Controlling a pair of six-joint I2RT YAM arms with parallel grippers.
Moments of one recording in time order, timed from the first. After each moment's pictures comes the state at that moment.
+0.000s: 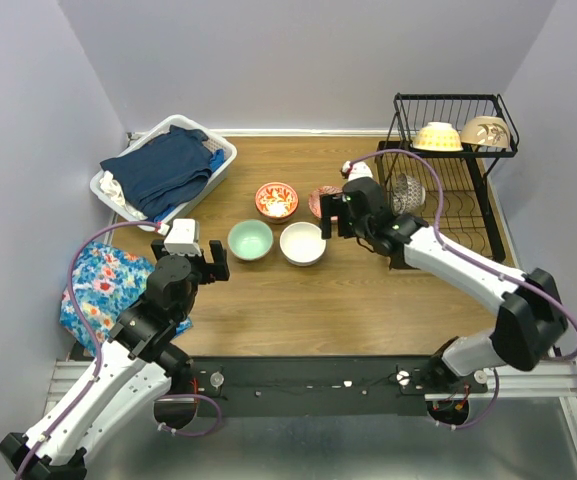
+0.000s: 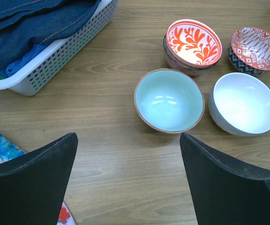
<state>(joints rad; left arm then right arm) -0.60 0.49 0.53 -0.36 -0.45 -0.26 0.68 1.47 1.10 -0.30 0.26 0.34</state>
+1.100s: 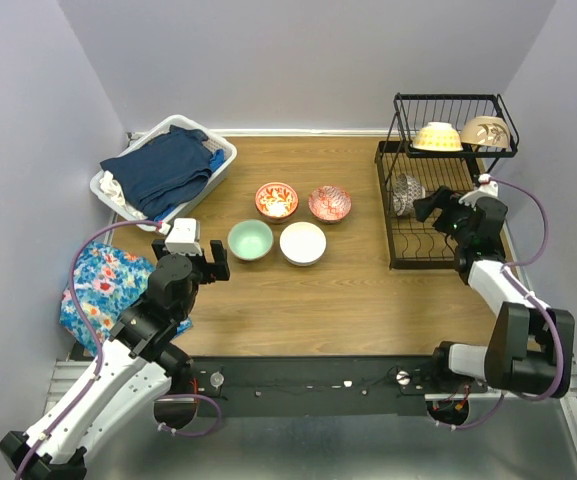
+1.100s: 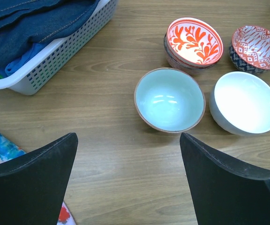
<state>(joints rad) -0.60 0.50 0.53 -0.35 -0.45 -0.26 -0.16 1.25 0.57 0.38 -0.27 0.35</state>
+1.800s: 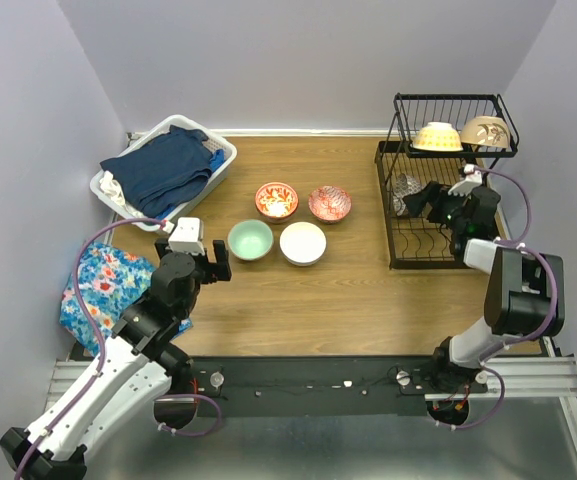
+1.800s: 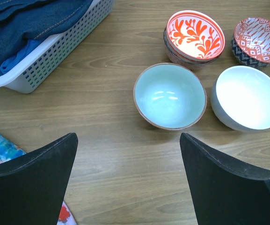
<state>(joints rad) -0.60 0.52 0.53 -0.35 -0.44 -0.26 -0.20 1.59 0.68 0.62 -0.50 0.26</state>
